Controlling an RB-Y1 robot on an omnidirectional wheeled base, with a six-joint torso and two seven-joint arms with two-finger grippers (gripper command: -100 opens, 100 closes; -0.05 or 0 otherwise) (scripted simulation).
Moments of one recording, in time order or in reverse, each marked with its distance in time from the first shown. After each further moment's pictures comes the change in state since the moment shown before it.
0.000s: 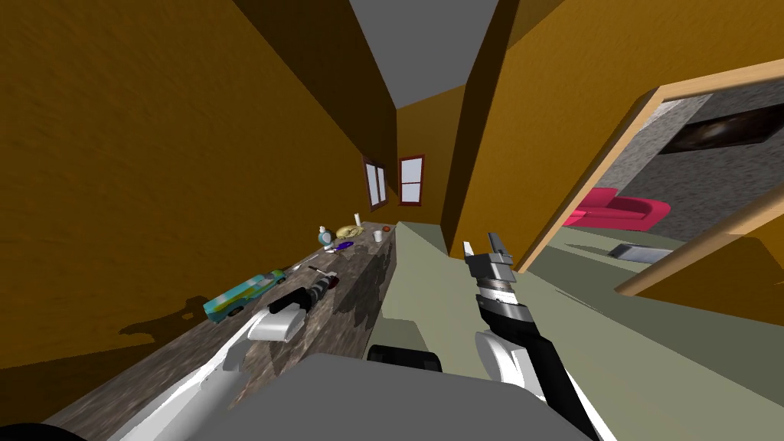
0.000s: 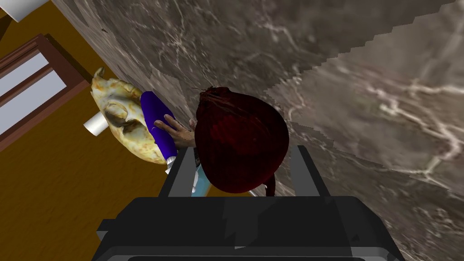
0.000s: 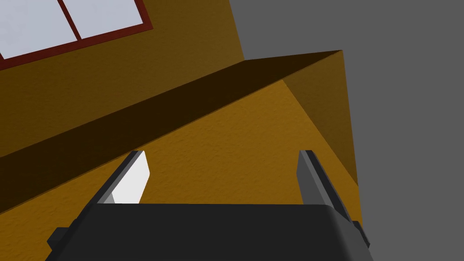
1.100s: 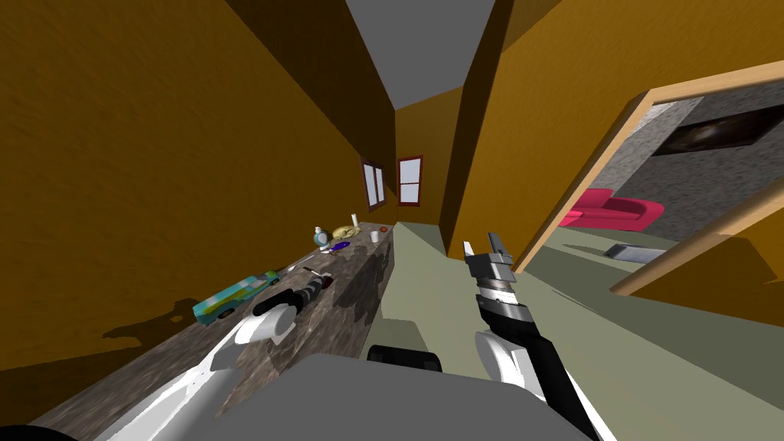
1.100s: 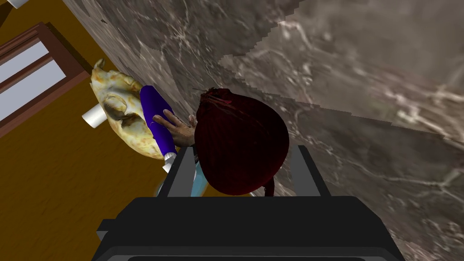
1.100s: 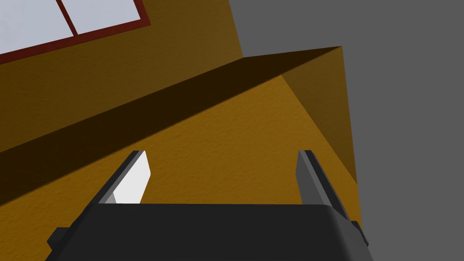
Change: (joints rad) left arm -0.024 -0.030 0.125 0.112 0.198 -0.041 -0.213; right arm 0.000 0.000 0.000 0.000 0.000 0.000 0.000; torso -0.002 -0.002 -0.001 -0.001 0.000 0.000
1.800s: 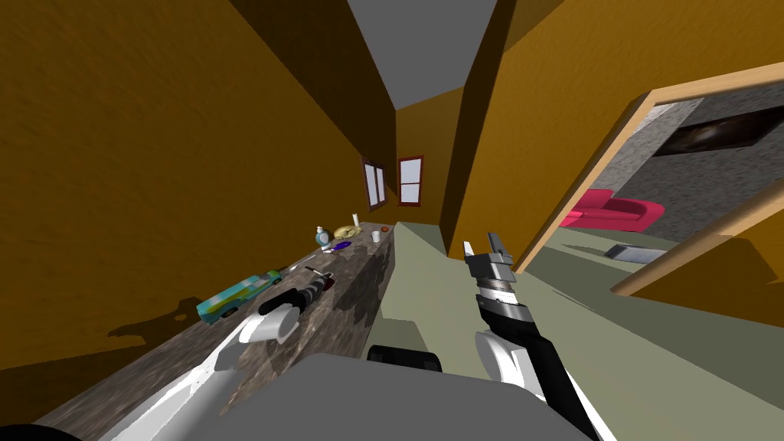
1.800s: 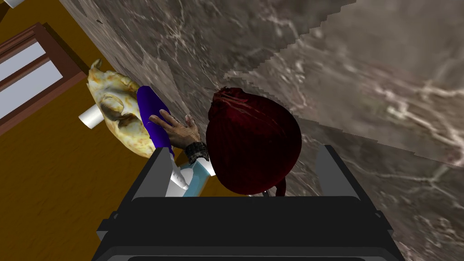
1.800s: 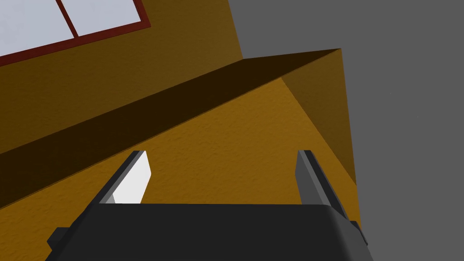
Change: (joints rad) left arm 0.011 0.008 -0.040 -0.036 -0.065 0.011 0.085; right arm 0.000 0.000 0.000 0.000 0.000 0.000 0.000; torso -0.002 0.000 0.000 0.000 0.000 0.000
